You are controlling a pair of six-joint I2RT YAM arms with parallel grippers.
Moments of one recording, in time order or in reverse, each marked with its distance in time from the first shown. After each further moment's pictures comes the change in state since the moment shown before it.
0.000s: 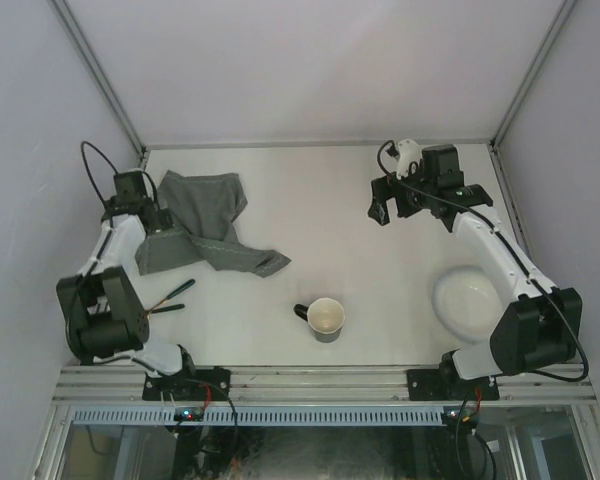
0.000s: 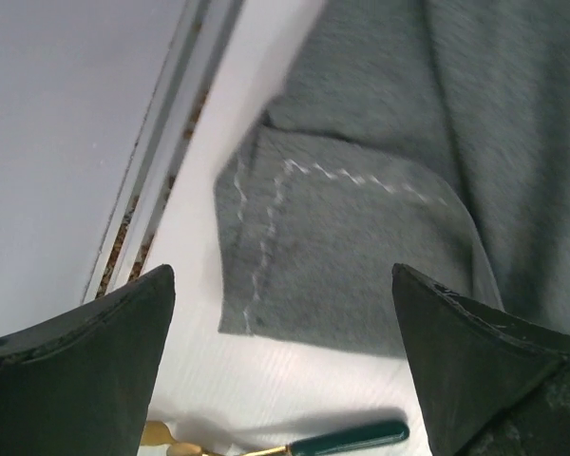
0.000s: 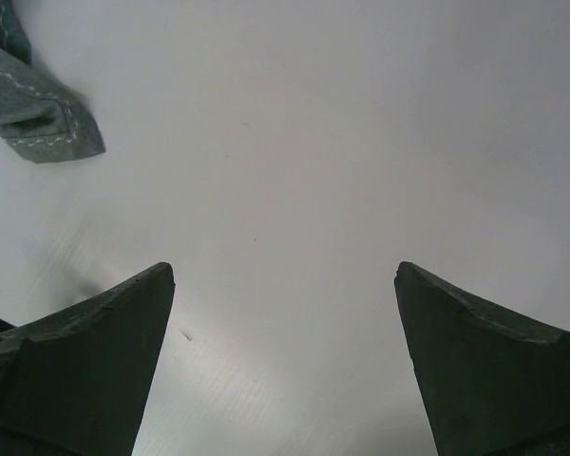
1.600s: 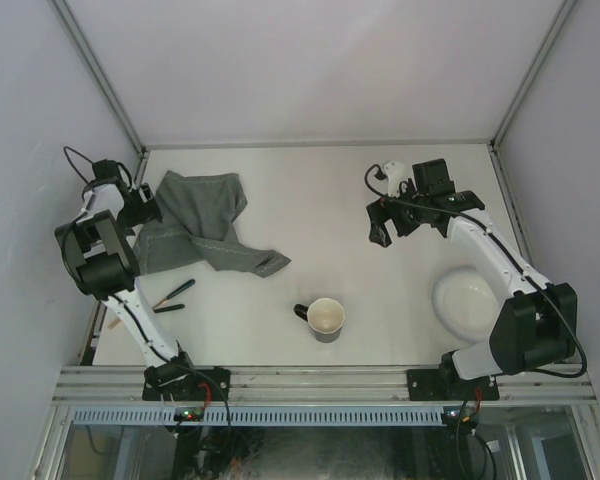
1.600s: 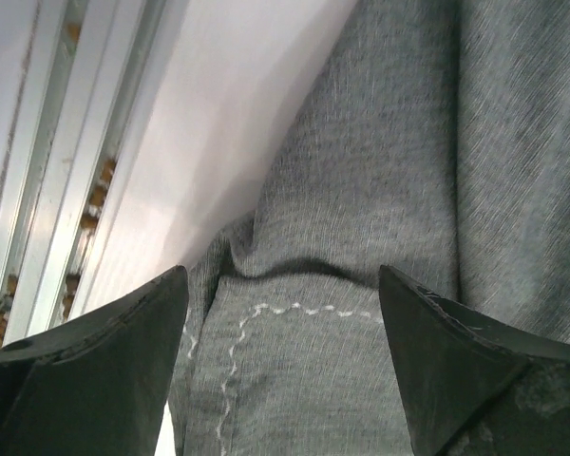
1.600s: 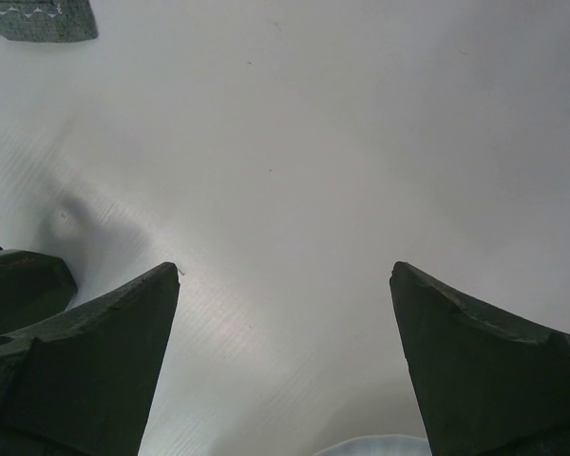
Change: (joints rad) left arm 0.205 0.576 0.519 -0.199 0.351 -0.095; right arm 0.023 -0.014 -0.074 -0.111 -0.040 -0.157
